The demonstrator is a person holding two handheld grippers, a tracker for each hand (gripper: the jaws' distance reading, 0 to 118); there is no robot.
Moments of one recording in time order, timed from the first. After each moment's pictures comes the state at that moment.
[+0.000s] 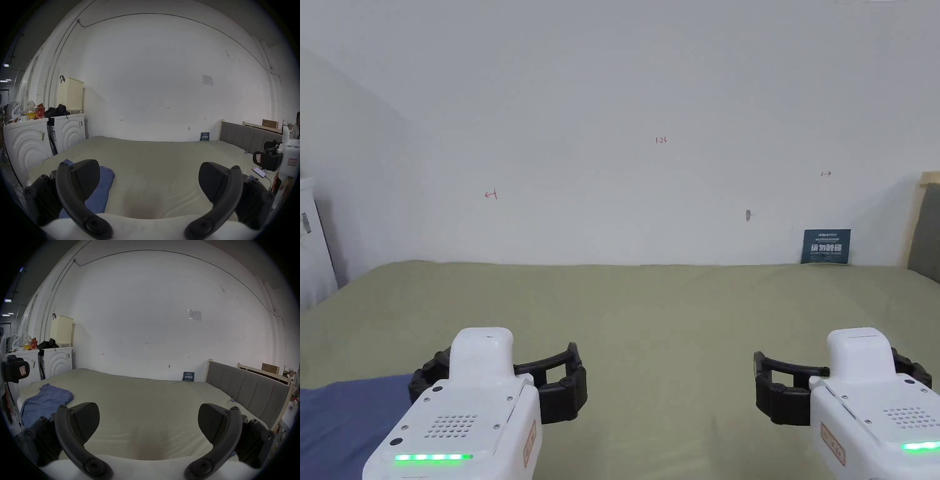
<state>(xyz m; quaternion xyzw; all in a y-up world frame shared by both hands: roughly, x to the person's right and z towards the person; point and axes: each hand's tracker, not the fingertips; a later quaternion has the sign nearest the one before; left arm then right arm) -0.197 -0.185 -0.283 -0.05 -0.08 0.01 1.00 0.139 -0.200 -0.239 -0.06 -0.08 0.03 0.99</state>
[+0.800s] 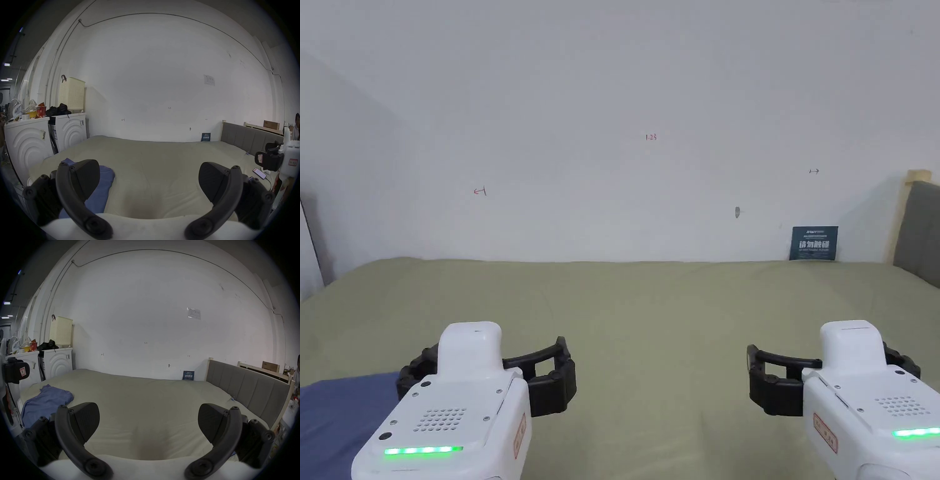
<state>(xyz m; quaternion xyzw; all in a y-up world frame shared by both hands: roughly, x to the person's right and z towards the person) -0.196 -0.185 -0.284 -0.05 -0.07 0.02 1.00 0.146 -0.198 -0.239 -0.06 -0.08 0.03 0.99</state>
